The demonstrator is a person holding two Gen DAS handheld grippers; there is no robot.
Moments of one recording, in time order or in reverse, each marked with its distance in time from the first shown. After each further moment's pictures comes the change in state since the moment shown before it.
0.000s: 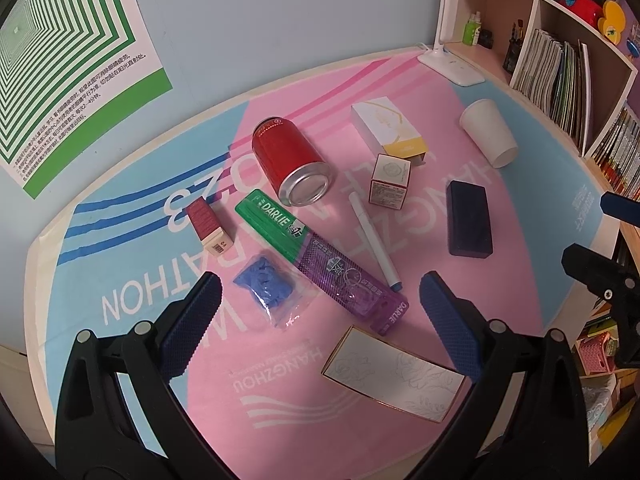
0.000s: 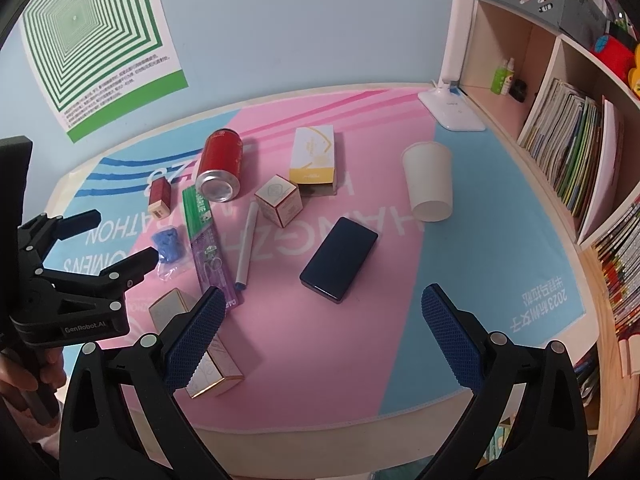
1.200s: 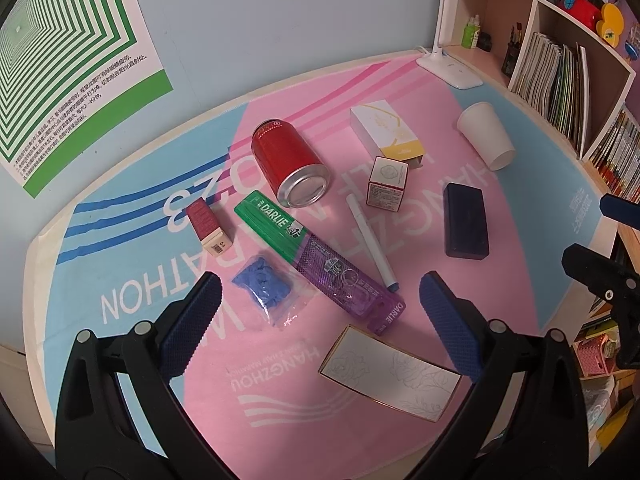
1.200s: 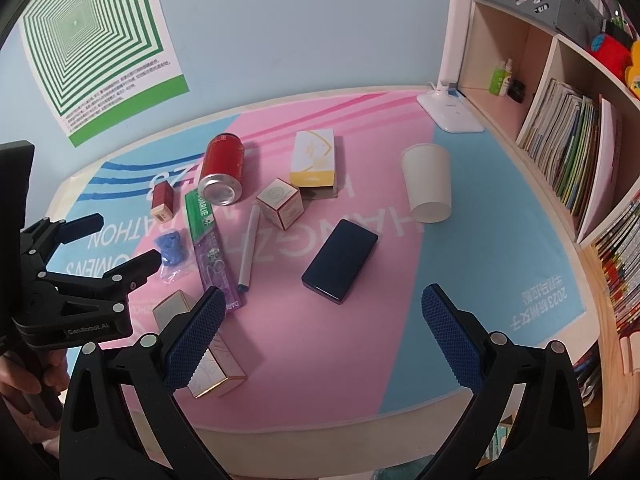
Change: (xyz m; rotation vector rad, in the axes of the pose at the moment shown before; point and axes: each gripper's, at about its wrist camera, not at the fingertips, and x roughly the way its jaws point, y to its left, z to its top) left arm -0.004 -0.001 0.000 -0.009 -0.002 -0.004; right arm -0.004 0.000 -0.002 0.010 -0.017 0.003
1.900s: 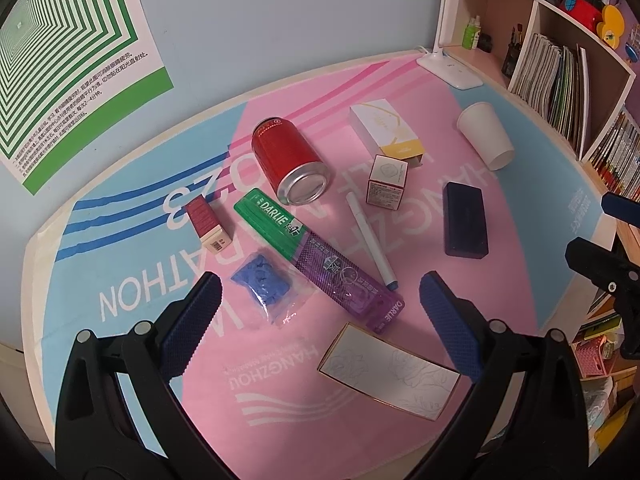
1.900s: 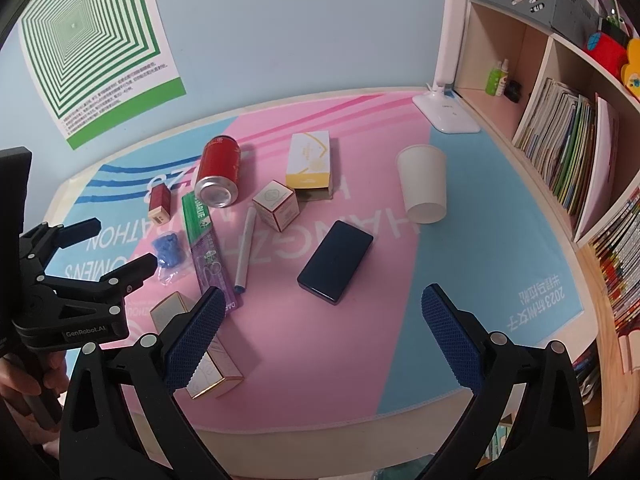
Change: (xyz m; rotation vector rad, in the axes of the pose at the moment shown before) left arm 0.000 0.000 -0.002 -0.005 0.001 -0.005; right arm -0.002 -0.004 0.001 0.006 -0.005 -0.006
